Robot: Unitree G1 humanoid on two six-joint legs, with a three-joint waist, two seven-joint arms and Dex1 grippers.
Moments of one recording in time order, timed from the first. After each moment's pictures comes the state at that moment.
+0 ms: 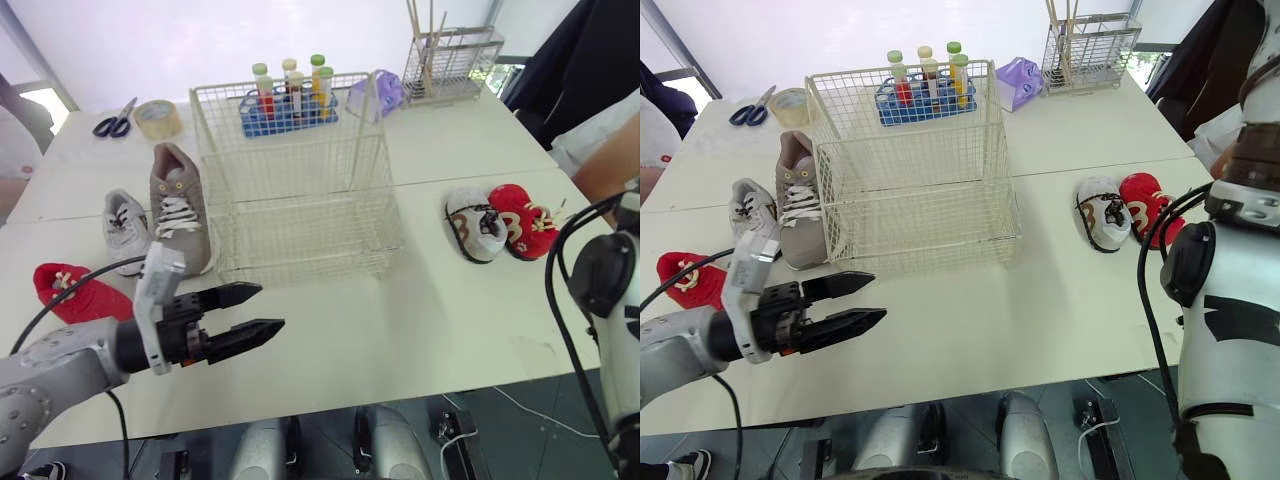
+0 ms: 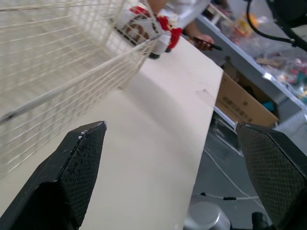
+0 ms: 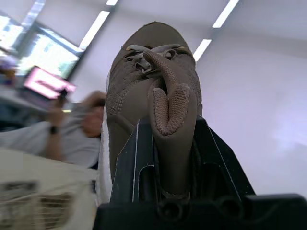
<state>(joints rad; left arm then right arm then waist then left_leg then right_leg) 0.20 0.92 0.45 -0.71 -1.47 0.83 -0.52 -1.42 -0.74 -0.17 0.39 0.57 0.20 1.31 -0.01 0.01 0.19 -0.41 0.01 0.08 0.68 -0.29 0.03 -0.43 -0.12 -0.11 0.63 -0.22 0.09</state>
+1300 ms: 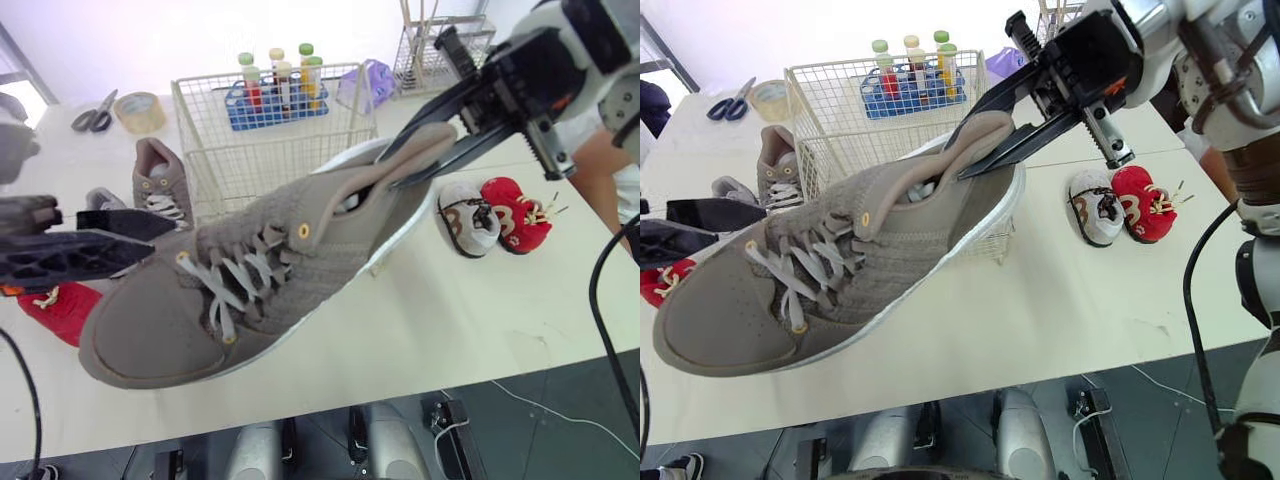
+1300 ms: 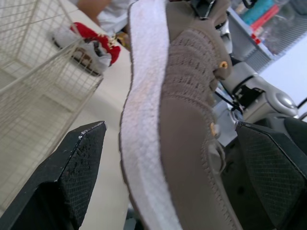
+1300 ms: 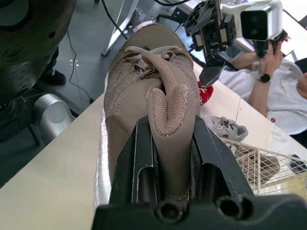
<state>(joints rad) -0.17 1.46 0.53 -0.15 -1.77 1.13 -1.04 -1.51 -1.04 0.61 0.18 1.00 0.00 1.61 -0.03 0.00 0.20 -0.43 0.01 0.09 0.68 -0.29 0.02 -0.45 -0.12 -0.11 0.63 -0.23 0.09</state>
